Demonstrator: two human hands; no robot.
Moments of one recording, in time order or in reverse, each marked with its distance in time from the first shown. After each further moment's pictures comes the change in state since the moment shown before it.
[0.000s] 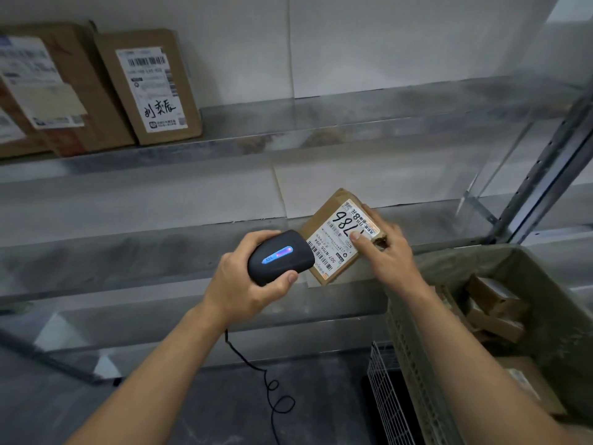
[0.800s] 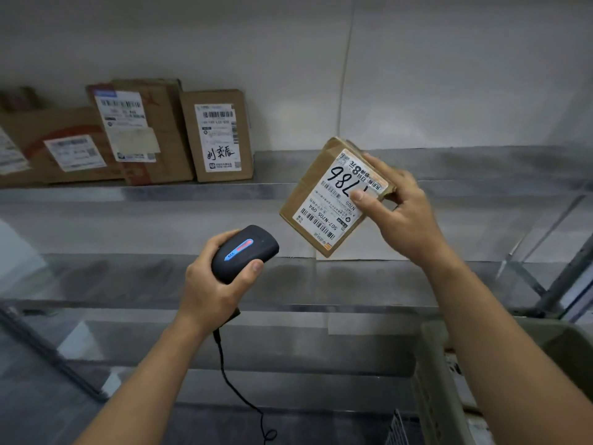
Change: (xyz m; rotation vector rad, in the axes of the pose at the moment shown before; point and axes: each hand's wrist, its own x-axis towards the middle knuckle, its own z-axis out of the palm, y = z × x) left_hand 0.019 -0.026 -0.072 -0.199 0.447 -0.144; right_hand 0.087 -0.139 0.009 -0.005 -0.081 -0.492
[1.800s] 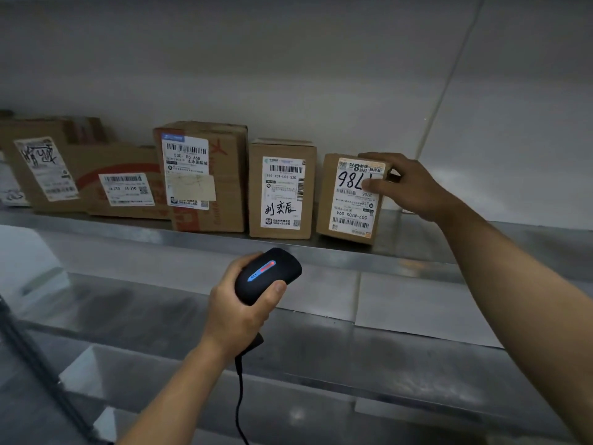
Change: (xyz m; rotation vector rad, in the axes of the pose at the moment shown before) left_hand 0.104 -0.031 -0.036 -0.125 0.094 -0.050; right_hand 0.232 0.003 0.082 -0.108 -0.319 -0.072
